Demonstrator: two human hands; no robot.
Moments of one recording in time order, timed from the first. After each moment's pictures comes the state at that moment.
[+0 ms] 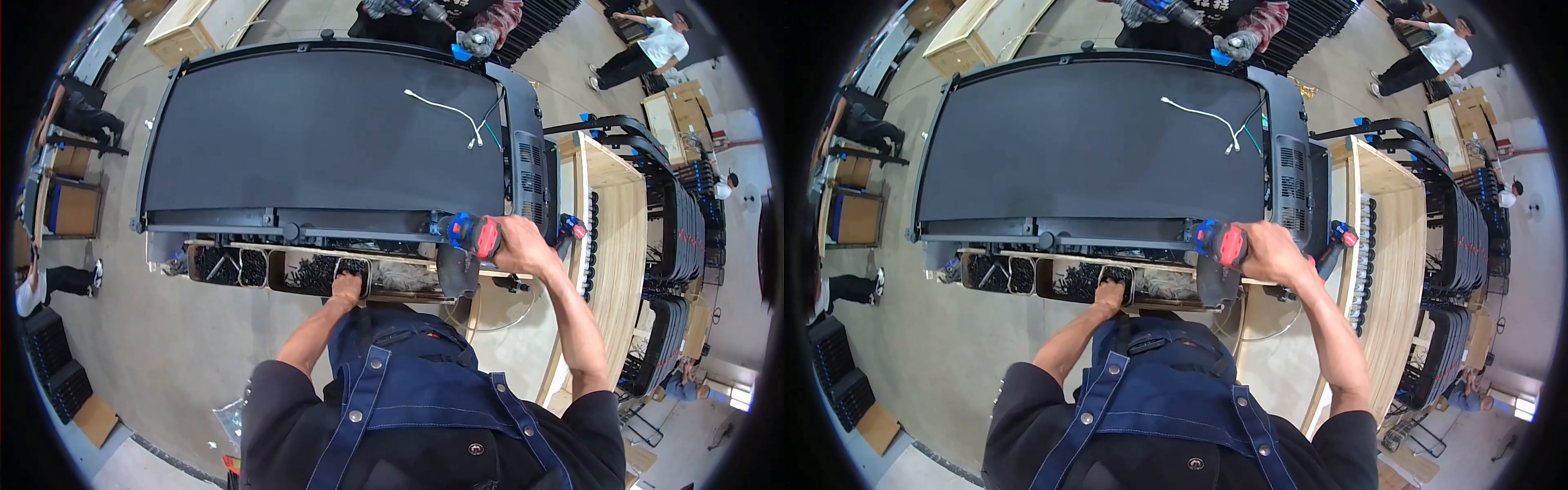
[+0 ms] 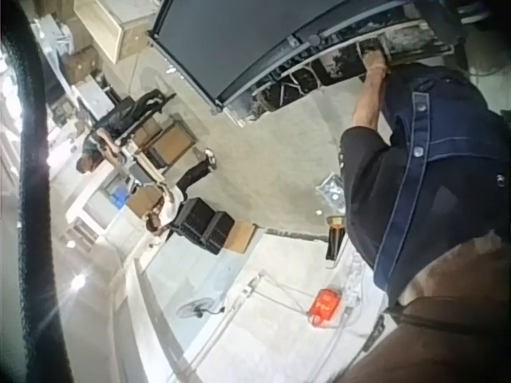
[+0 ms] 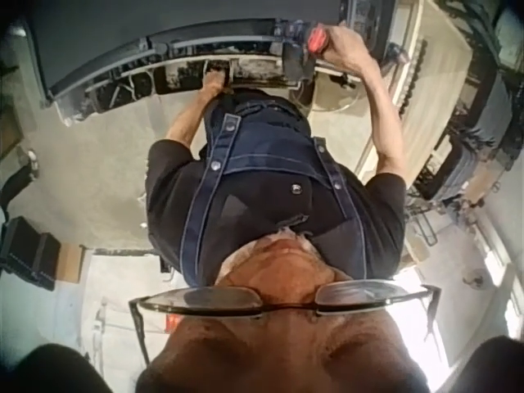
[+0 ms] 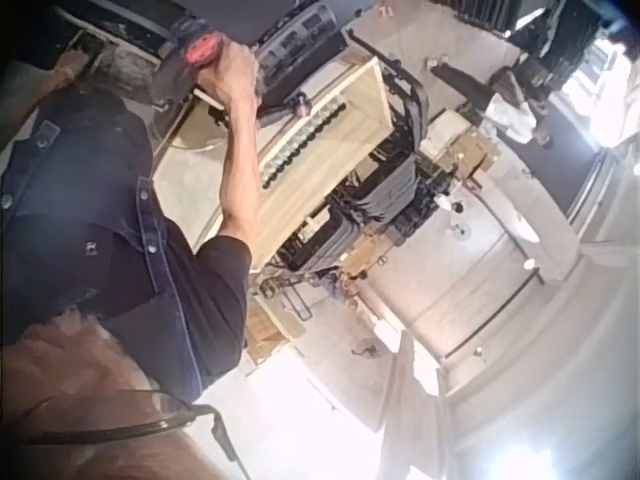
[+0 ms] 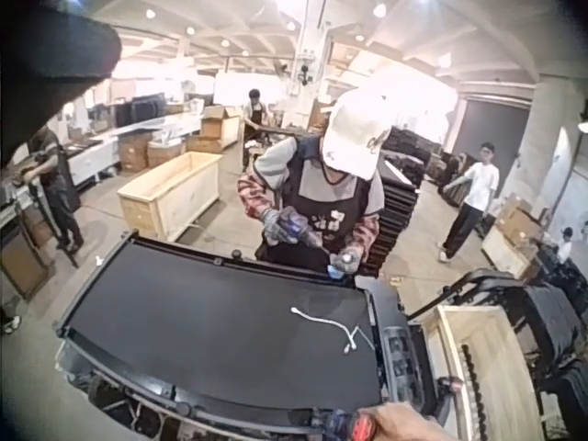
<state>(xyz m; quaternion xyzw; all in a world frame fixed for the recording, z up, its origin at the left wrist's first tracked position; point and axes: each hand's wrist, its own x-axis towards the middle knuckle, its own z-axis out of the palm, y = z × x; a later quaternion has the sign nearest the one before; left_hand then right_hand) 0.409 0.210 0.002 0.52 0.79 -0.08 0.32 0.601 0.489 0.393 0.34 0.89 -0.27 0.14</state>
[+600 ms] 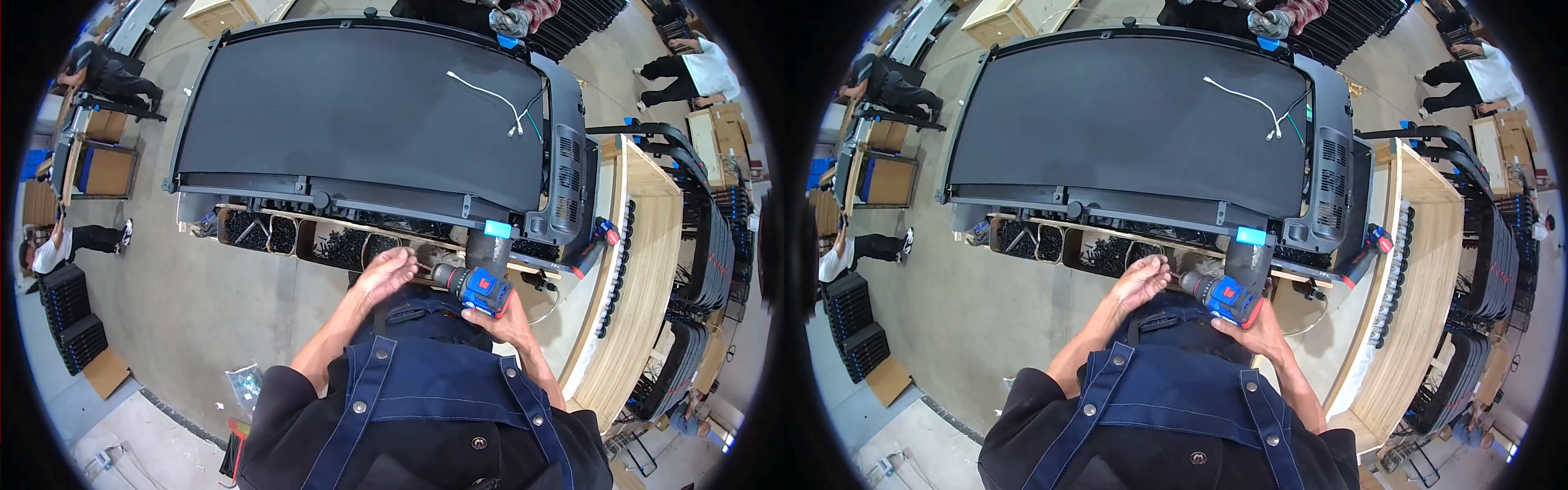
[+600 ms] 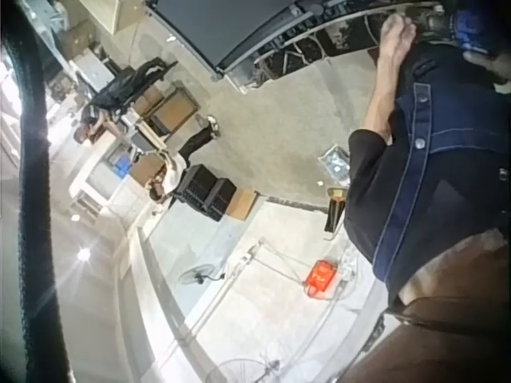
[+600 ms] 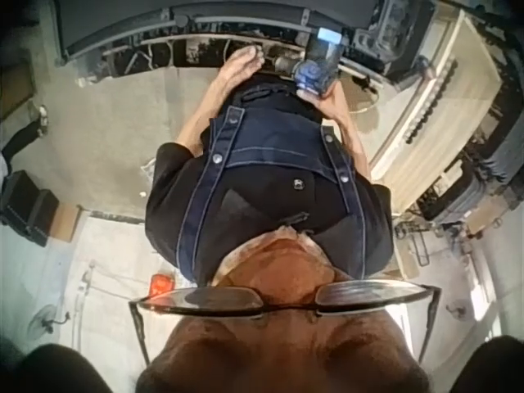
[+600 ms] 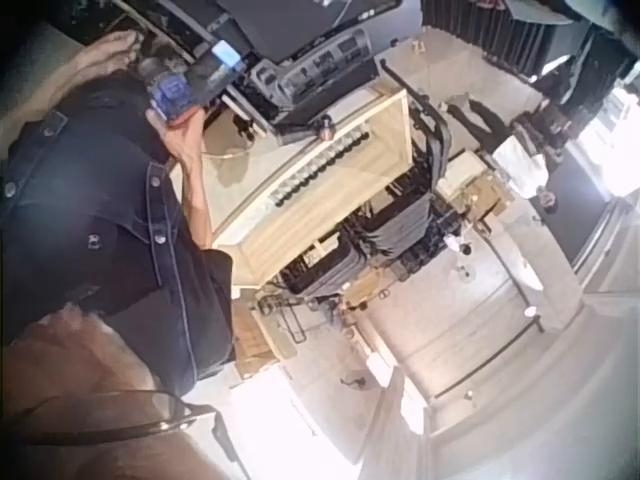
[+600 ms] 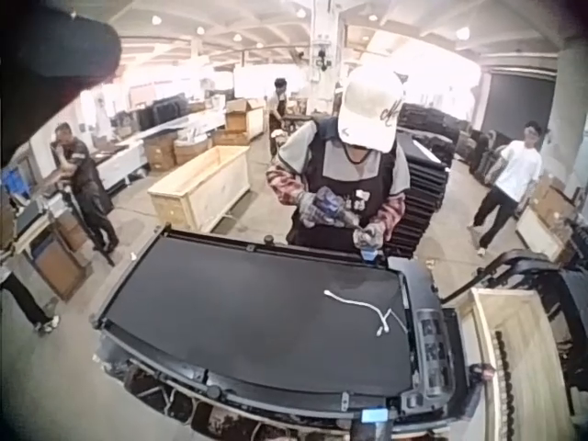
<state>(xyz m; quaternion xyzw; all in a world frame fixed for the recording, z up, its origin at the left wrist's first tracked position) 0.425 0.221 0.151 -0.13 0.27 0.63 0.71 0.669 0.358 0.319 0.40 0.67 -0.63 -0.02</state>
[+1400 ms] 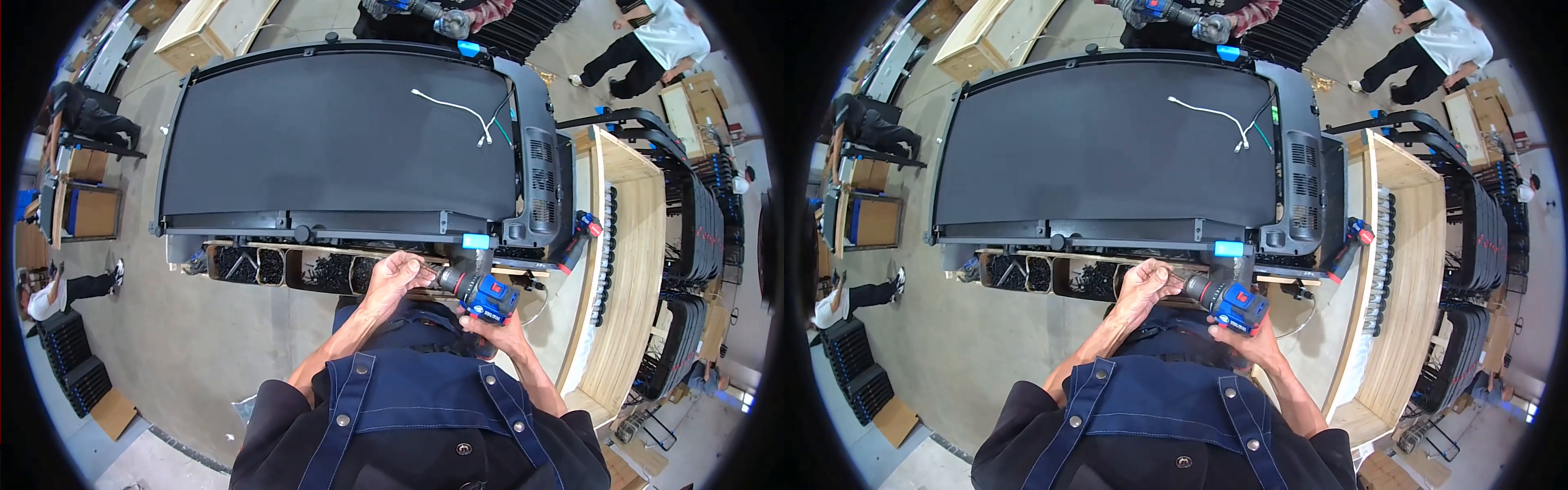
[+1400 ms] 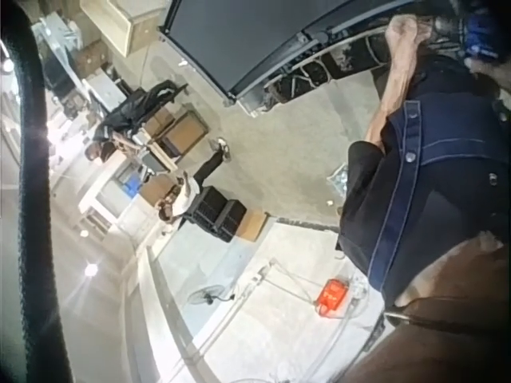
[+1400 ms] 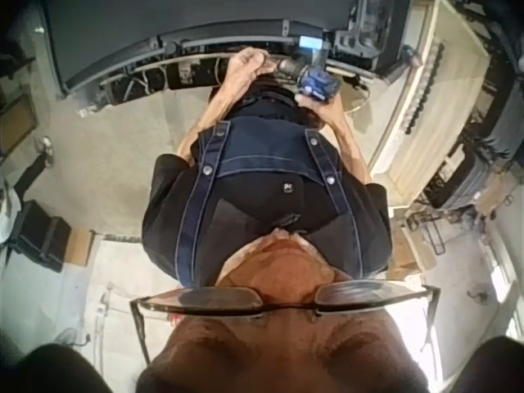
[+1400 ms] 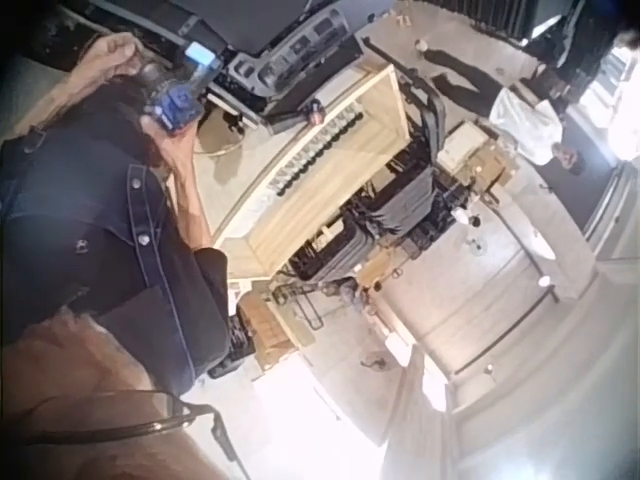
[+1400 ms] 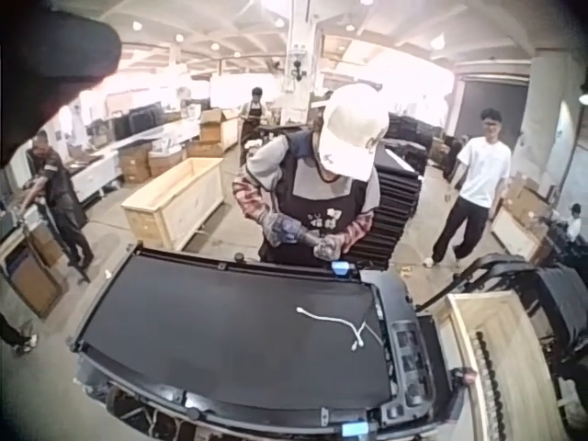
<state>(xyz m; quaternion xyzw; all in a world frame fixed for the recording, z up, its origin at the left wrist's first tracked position) 0.439 0.275 0.241 0.06 0.36 0.66 0.66 0.670 0.356 0.336 0.46 0.54 -0.70 -0.10</state>
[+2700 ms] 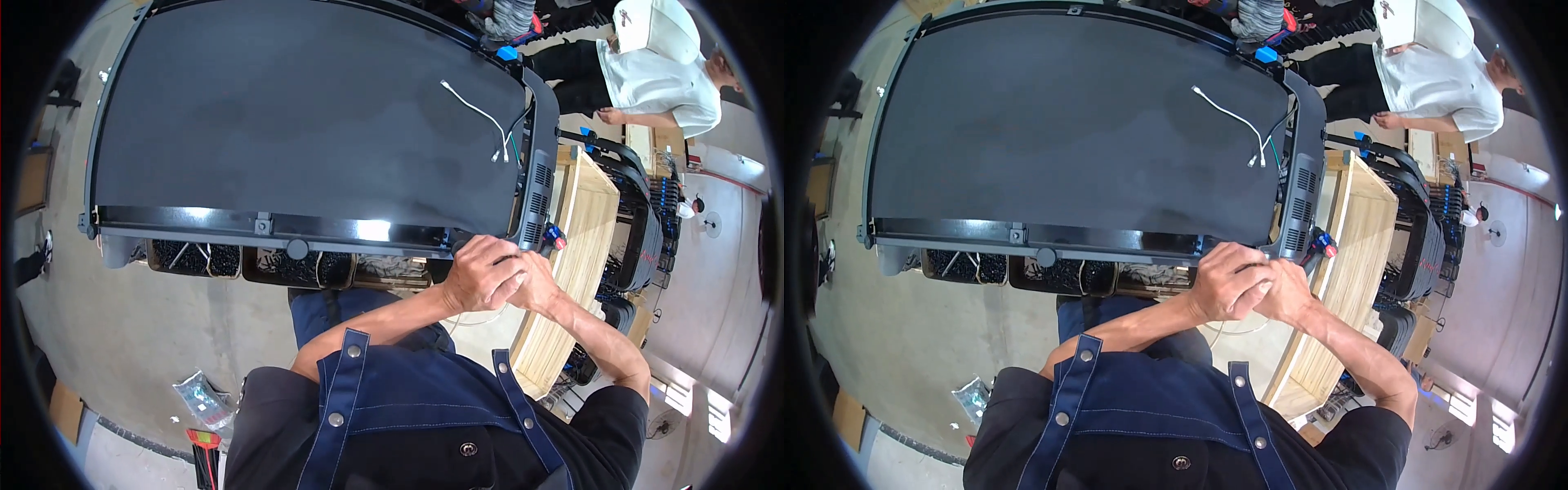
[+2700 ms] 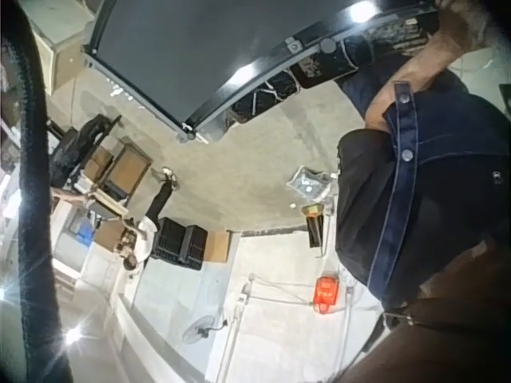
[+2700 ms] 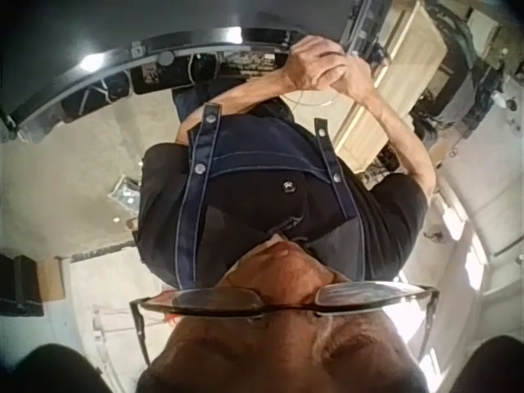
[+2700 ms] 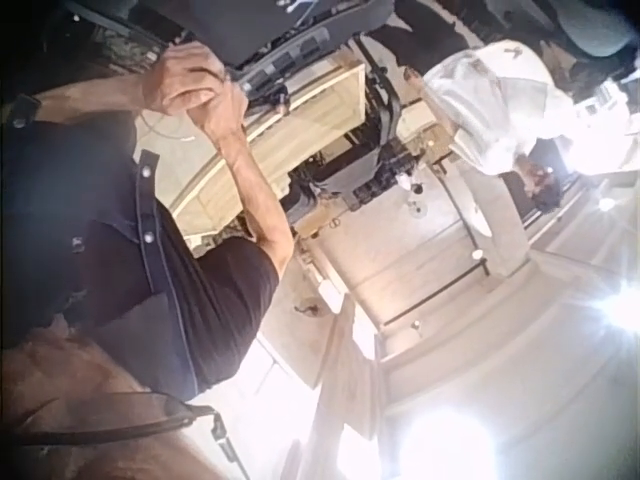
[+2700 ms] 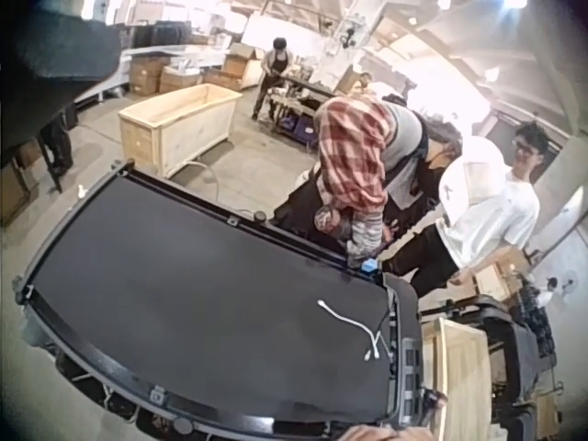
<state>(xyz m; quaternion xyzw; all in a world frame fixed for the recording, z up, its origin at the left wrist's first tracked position) 0.449 0.399 0.307 0.47 0.47 0.73 0.13 0.563 0.488 0.398 0.32 0.88 -0.16 0.32</state>
